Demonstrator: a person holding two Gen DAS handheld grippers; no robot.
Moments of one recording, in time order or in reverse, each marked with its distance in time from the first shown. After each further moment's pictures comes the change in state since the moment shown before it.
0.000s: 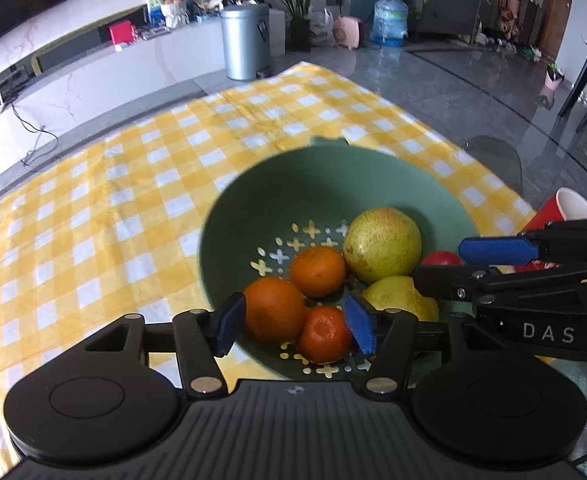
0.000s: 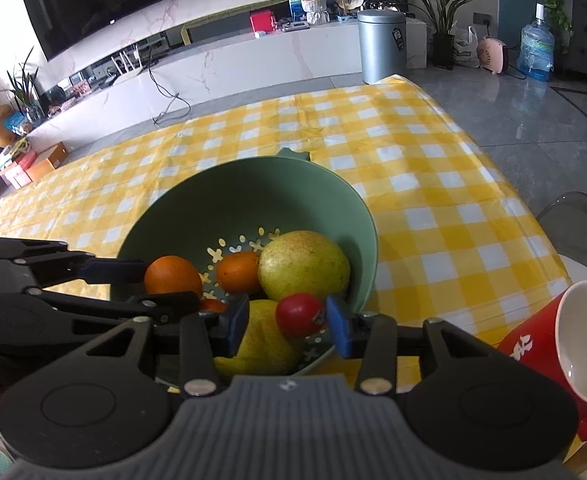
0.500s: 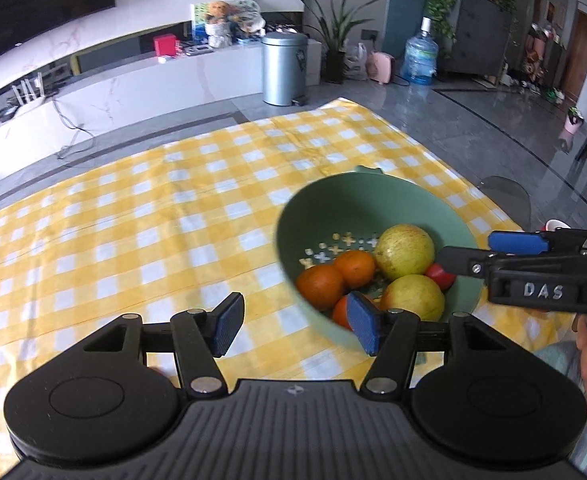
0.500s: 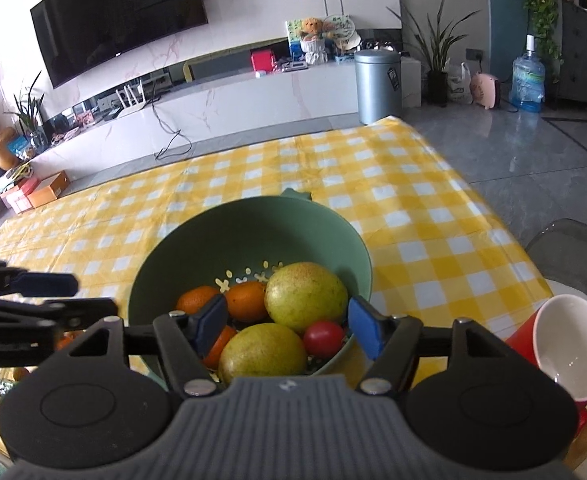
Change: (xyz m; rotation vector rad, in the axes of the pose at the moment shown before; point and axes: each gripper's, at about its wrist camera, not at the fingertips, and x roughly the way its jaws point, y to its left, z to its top) left arm -0.064 0.029 -0.023 -0.096 -0.078 0.061; right arm -0.026 0.010 -0.006 -0.009 -0.128 -0.024
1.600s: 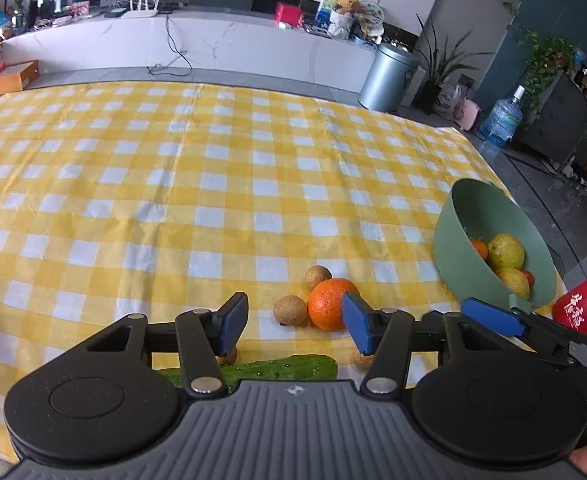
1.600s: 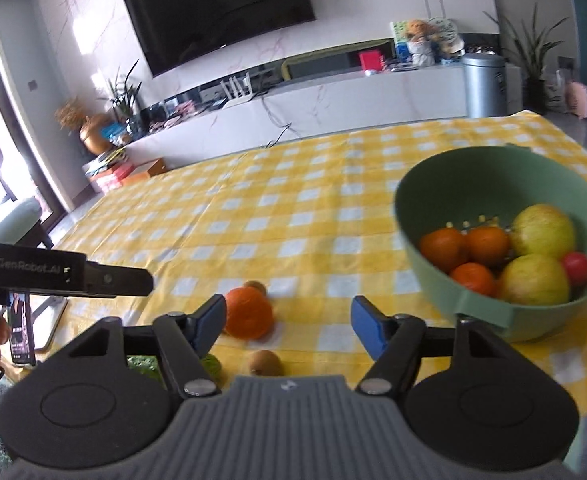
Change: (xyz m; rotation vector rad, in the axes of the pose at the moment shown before) left arm -0.043 0.143 -0.091 -0.375 0.012 0.035; right arm 0.018 0.151 -0.072 -0.090 -0.002 0.286
